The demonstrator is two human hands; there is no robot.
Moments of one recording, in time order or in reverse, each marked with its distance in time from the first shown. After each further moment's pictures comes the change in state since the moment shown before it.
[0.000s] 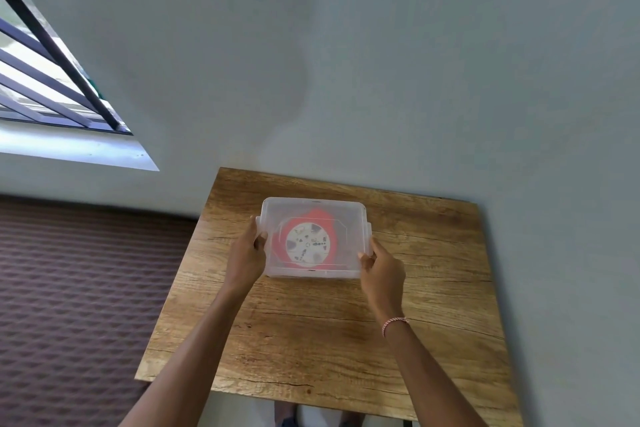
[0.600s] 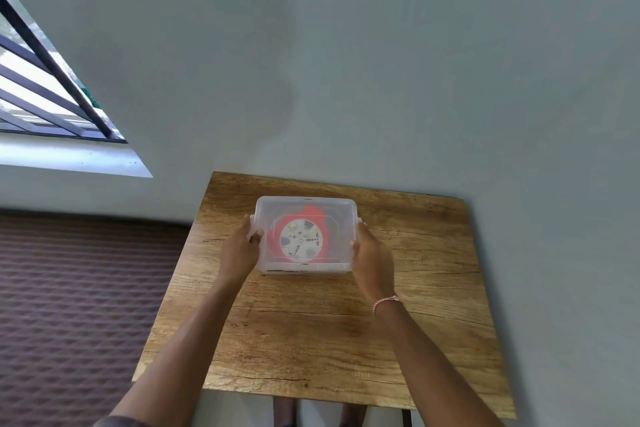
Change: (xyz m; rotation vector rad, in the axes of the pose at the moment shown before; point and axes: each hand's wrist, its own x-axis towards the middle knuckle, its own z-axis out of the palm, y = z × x) left_hand 0.014 -0.009 0.003 0.051 -0.006 -0.084; right_hand 0.011 0.004 0.001 -0.244 0.026 -0.214
